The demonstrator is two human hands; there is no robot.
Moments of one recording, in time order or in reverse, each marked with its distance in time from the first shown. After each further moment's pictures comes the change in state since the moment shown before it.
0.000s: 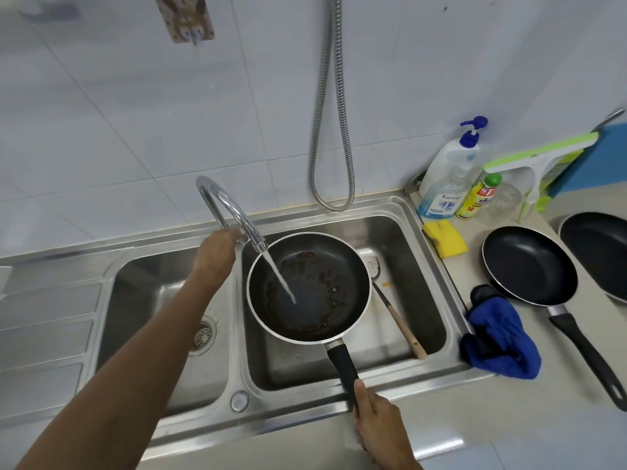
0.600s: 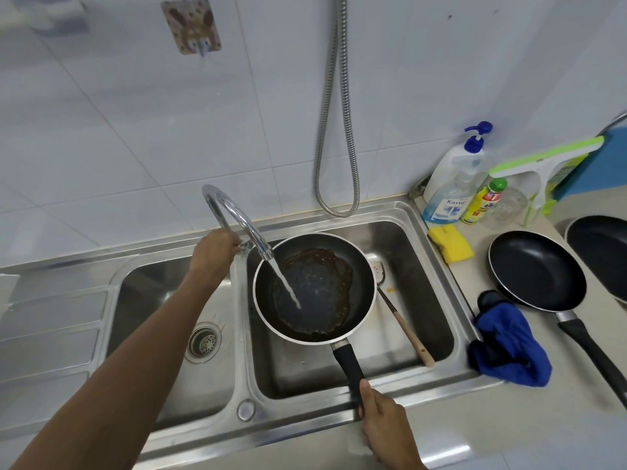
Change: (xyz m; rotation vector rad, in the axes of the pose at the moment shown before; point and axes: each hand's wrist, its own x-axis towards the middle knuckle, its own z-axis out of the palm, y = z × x) left_hand 0.018 -0.021 -0.006 0.065 -0.034 0.002; right_hand 0.007 -0.010 -0.001 0.047 0.056 -0.062
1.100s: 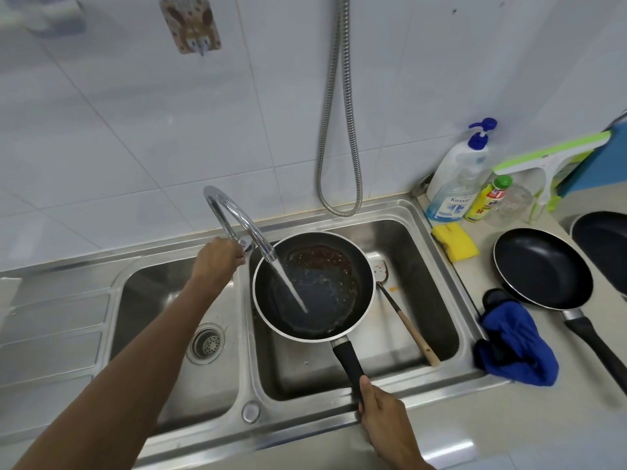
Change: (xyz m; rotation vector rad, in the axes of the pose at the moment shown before) left_hand -0.007 -0.004 0.005 0.040 -0.078 0.015; right_hand 0.010 0.003 0.014 -0.041 -0.024 0.001
